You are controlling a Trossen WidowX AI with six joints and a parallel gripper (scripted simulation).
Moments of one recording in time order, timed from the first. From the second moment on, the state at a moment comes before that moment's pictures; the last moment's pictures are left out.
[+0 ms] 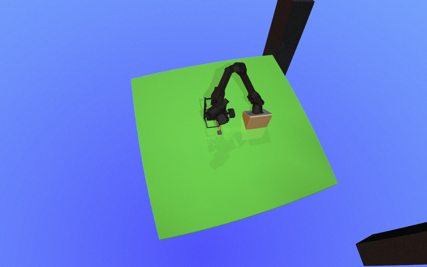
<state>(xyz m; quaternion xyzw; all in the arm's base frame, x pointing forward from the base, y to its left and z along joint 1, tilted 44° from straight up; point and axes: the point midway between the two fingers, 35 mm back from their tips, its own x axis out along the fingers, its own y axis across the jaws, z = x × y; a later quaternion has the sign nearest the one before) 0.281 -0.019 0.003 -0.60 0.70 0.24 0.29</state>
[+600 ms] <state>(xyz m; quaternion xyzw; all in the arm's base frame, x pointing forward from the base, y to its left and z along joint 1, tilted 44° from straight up) 0.285 0.010 -0.019 -0.60 0.69 0.26 0.30</state>
